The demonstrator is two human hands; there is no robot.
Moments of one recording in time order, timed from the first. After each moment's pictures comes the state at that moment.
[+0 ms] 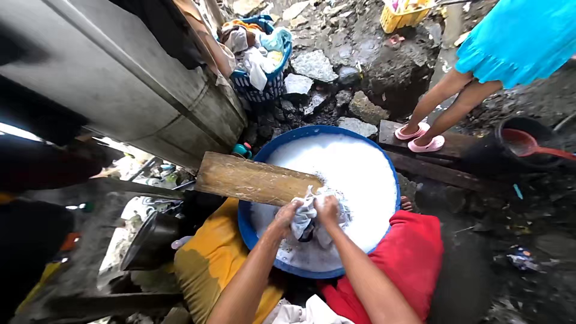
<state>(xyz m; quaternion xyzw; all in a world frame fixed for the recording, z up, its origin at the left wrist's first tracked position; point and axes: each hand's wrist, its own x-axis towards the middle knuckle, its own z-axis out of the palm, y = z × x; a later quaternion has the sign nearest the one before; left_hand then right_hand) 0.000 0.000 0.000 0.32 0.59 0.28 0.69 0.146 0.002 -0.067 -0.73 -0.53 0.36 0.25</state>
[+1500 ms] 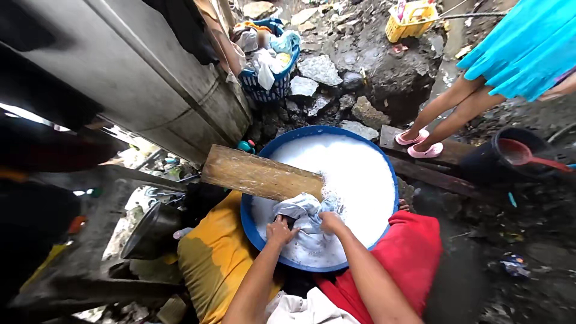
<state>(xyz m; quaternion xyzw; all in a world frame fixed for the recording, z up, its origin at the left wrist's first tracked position) -0.032 -0.028 -0.078 0.63 0.68 -0.21 0.31 0.163 -0.014 -0.052 -0.61 -0.64 0.45 -0.09</state>
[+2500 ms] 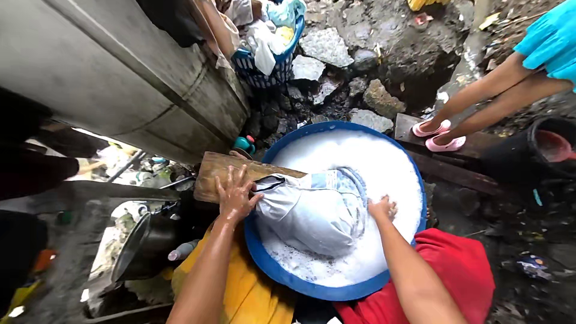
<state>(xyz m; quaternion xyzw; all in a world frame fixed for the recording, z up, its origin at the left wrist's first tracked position) -0.167 0.106 -0.032 0.75 0.65 0.03 0.11 0.253 0.061 -0.124 -0.89 -0.30 0.34 0.08</state>
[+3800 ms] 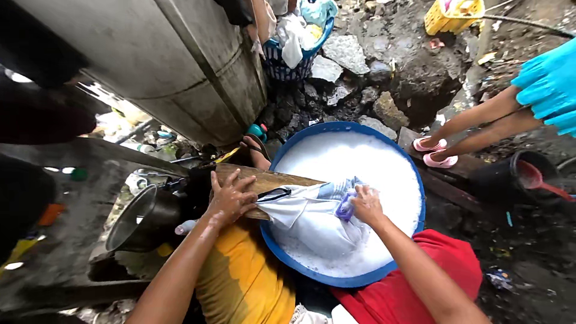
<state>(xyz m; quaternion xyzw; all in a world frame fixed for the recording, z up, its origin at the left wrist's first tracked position) -0.239 0.044 -0.007 0.83 0.54 0.05 0.14 0.177 0.058 -0.051 -0.60 -0.76 0.18 -0.15</state>
